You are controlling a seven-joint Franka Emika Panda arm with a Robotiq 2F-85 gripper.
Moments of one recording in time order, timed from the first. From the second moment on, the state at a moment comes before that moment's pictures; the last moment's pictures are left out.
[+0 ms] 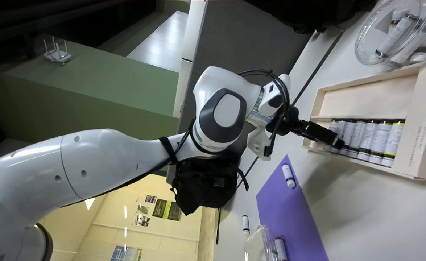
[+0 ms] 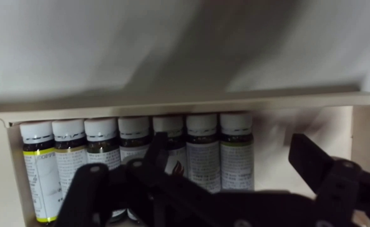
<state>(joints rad) -0.13 0.73 -0.18 -1.87 0.28 2.40 0.51</state>
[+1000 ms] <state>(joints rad) -0.11 0.73 -0.18 -1.94 0.30 2.79 0.51</state>
